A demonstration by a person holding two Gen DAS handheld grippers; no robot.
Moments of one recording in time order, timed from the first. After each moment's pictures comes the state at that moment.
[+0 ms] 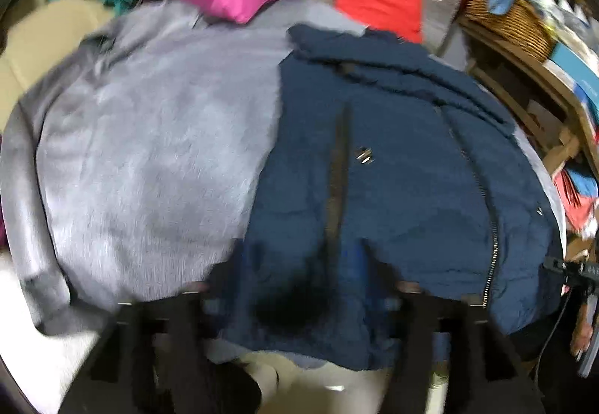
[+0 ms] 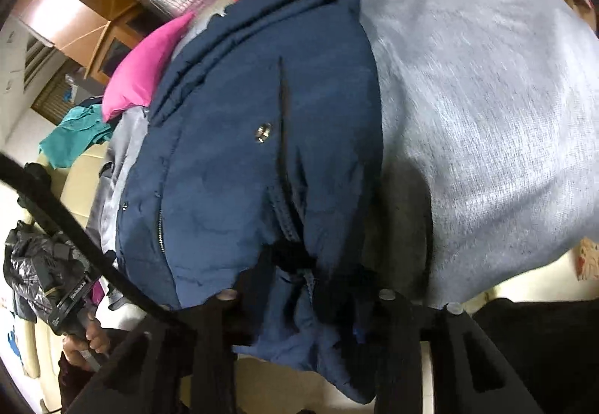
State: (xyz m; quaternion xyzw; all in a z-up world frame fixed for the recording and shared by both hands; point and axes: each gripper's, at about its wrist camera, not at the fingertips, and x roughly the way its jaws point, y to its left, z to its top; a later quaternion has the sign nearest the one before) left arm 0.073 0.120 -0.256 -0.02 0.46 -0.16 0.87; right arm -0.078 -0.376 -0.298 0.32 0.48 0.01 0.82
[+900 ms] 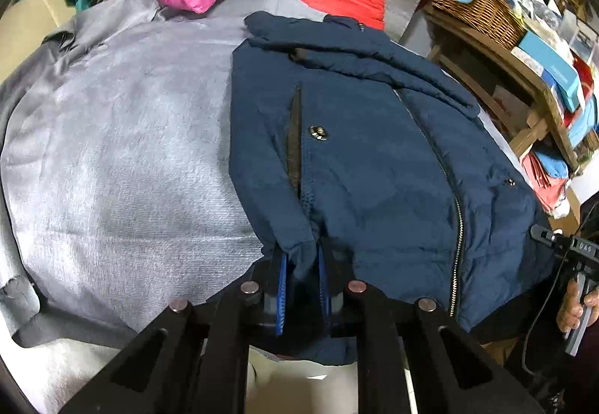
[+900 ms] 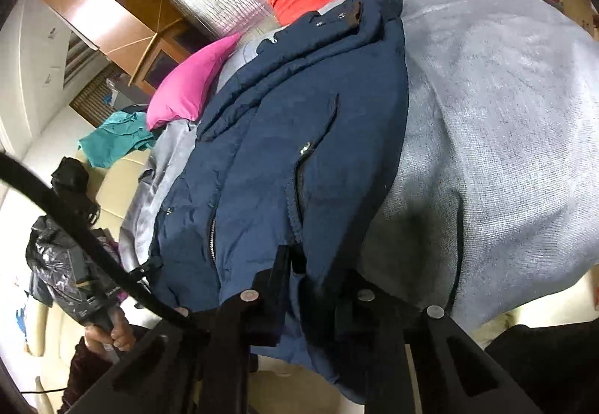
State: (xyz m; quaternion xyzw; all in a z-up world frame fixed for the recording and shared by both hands) left arm 0.077 0.102 -0.258 -0.03 0.47 -0.24 0.85; right arm -0.089 -0.365 -0.277 0.32 0.42 0.06 0.85
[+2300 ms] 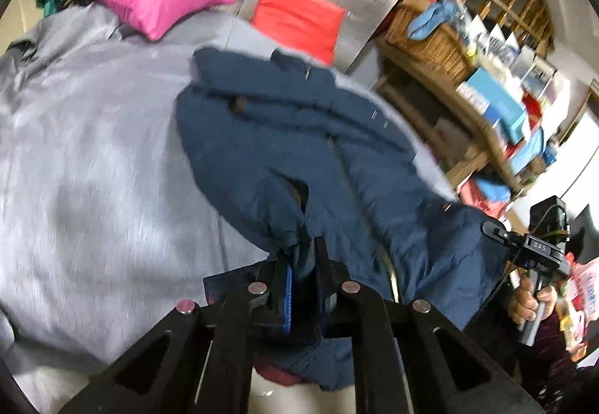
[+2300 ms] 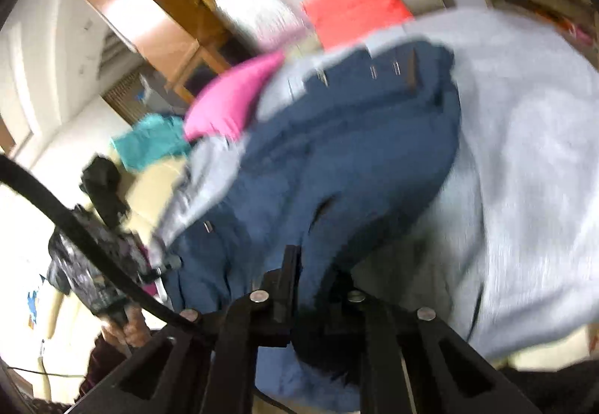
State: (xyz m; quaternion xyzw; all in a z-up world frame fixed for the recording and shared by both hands) left arm 0.110 0.100 -0.198 -0.11 0.42 -0.35 0.83; right arm -0.062 -0.379 -0.197 0.31 0.34 0.12 0.88
